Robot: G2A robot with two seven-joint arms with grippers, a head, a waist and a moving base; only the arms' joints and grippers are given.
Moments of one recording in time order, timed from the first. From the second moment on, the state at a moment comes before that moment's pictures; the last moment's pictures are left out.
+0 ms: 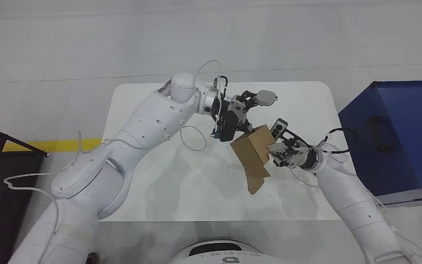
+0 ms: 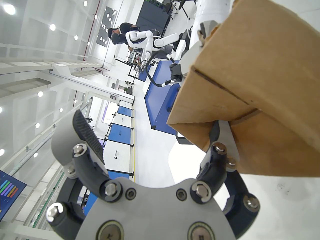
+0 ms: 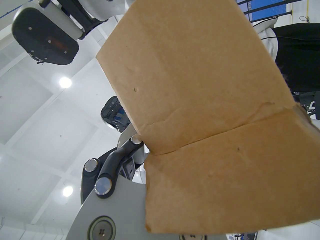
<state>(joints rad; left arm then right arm) 0.42 -1.47 -0.46 -0.82 2.10 -0.29 1.33 -1.34 -1.02 1.23 -1.38 1.16 0.25 1.54</state>
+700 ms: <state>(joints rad) 0.43 -1.40 -0.58 -0.70 2.04 -0.28 1.54 -1.33 -1.01 1.24 -1.40 1.16 0.25 1.53</state>
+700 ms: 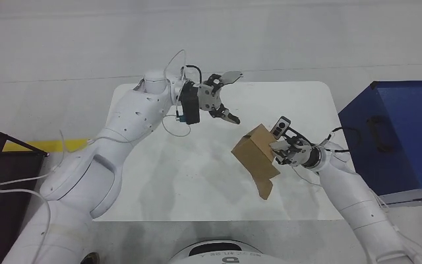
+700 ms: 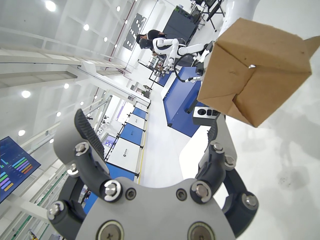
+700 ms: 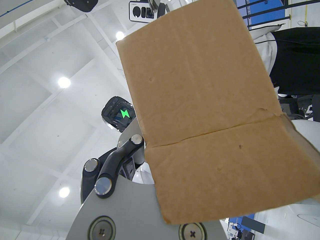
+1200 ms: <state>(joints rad) 0.46 -1.33 -0.57 -0.66 1.92 -0.28 1.54 -1.30 -1.00 1.28 -1.41 1.07 0.29 1.44</state>
